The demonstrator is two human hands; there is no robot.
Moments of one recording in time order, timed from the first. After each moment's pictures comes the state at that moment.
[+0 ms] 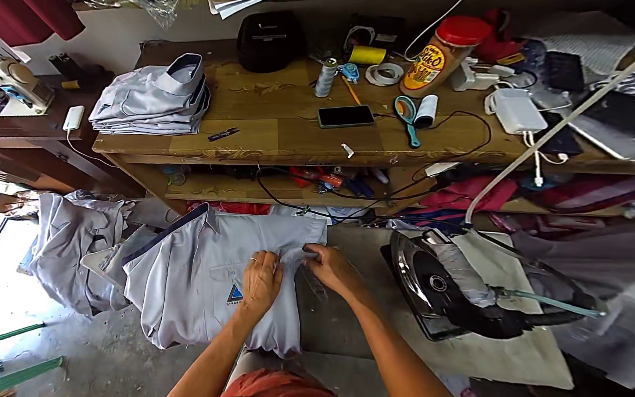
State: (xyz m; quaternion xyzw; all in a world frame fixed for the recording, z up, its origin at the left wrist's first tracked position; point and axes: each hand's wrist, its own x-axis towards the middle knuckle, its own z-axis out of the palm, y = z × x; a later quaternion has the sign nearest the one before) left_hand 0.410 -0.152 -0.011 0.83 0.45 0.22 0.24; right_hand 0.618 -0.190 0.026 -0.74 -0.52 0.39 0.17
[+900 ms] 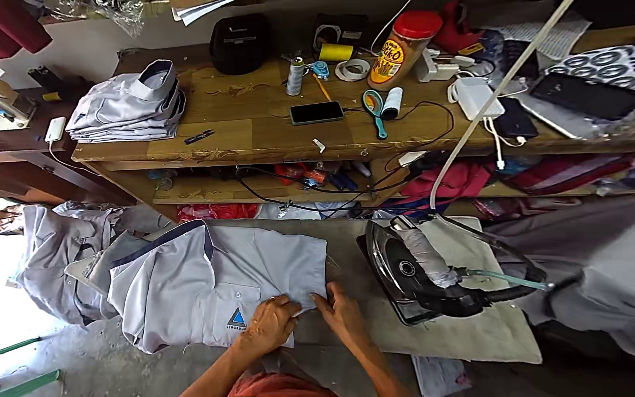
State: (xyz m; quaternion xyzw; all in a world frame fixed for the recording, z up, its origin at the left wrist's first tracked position) left_hand 0.429 -0.237 -0.011 0.87 0.27 -0.05 0.40; right_hand 0.624 -0.328 -0.019 -0.83 -0.40 0.33 0.22
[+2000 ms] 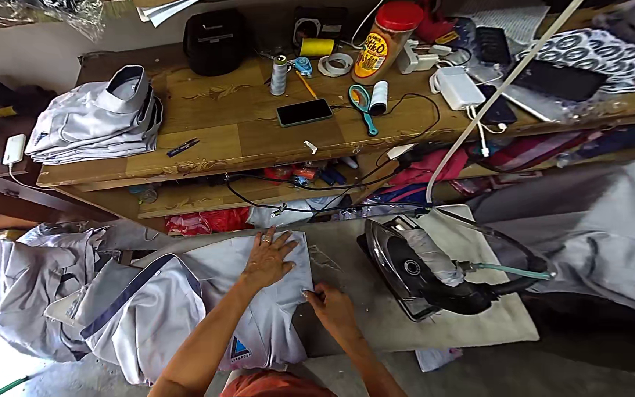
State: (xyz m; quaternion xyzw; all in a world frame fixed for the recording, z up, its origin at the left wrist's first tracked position) left_hand 0.490 -0.086 -0.021 0.94 0.22 -0.08 0.24; right_hand 0.598 -0.281 -0.010 -0.86 -0.34 0.34 0.17
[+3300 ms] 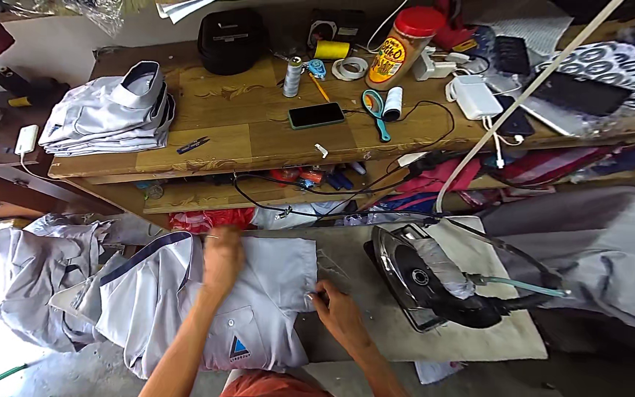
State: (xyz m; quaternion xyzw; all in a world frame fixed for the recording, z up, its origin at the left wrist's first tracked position) left_hand 0.402 -0.054 0.030 0.89 0.40 0.17 0.15; right_hand 0.602 -0.279 -0.004 -0.84 -0.42 0.29 0.18
